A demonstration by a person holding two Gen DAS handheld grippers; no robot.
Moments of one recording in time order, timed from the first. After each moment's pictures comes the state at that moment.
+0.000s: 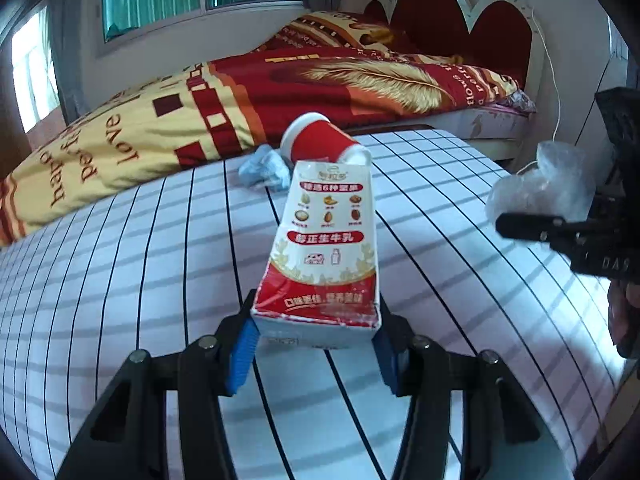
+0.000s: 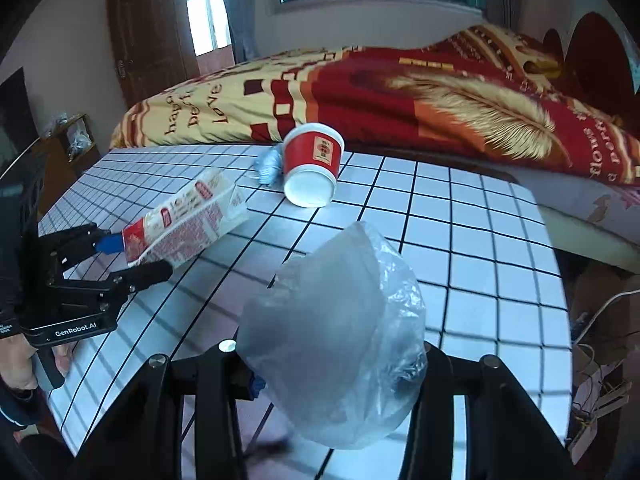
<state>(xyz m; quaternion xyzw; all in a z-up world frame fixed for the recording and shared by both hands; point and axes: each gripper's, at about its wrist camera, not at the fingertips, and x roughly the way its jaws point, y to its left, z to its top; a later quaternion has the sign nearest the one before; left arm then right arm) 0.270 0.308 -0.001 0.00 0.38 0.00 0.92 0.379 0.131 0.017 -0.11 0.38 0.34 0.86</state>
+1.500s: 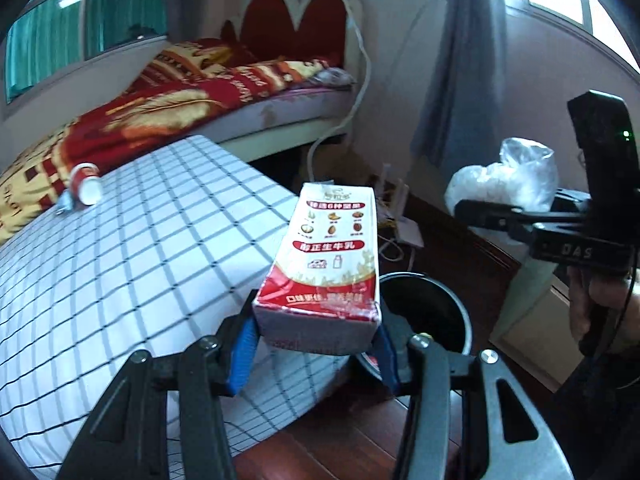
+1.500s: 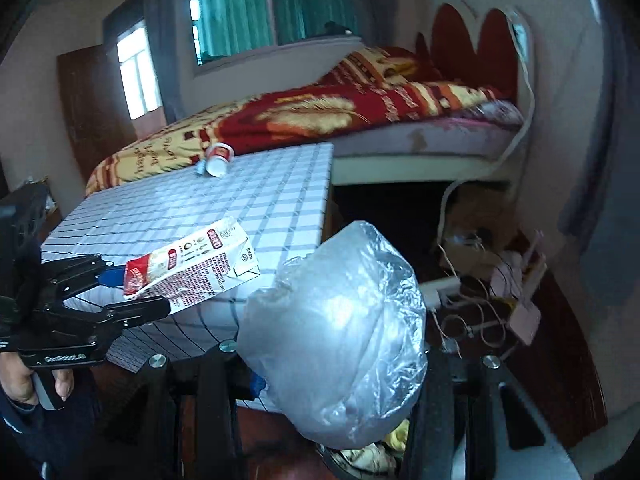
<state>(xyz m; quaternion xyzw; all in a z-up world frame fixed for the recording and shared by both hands) 0.107 0.017 0.033 0.04 0.35 -0.19 0.92 0.144 -0.190 0.044 -0.02 0.33 0.20 0.92</state>
